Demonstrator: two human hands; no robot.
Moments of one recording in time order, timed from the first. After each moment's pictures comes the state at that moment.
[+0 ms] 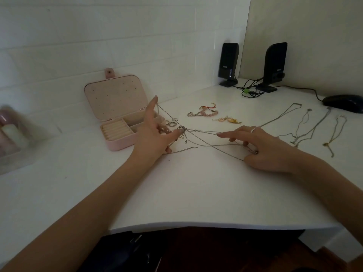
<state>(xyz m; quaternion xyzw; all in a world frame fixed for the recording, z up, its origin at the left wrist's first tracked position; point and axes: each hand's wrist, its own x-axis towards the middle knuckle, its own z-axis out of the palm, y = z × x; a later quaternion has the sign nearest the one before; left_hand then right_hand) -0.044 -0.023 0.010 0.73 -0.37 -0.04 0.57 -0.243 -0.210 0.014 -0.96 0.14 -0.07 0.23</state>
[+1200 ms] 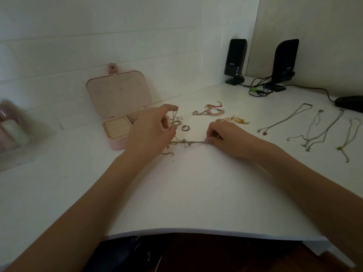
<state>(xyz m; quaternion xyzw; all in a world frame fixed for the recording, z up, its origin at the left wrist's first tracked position) -0.028 -0.014 0.018 0.79 -0.45 0.16 0.39 -0.153 -0.194 0.008 -0.97 0.13 -0.09 0.19</state>
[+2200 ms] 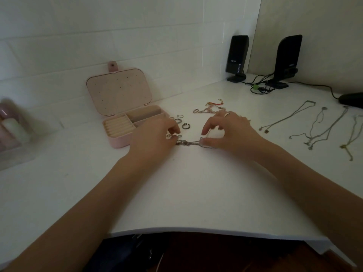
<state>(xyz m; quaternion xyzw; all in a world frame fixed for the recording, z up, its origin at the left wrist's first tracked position) -0.031 -0.015 0.011 0.84 -0.46 0.13 0.26 -0.163 -0.183 0.014 -0.95 0.14 -0.18 0.20</state>
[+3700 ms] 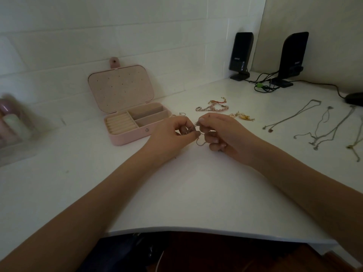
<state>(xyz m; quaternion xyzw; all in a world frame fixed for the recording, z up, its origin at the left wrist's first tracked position) -0.050 -0.031 0.010 0.73 -0.45 -0.09 0.51 -0.152 -0.154 0.021 -0.68 0.17 -0.14 0.70</state>
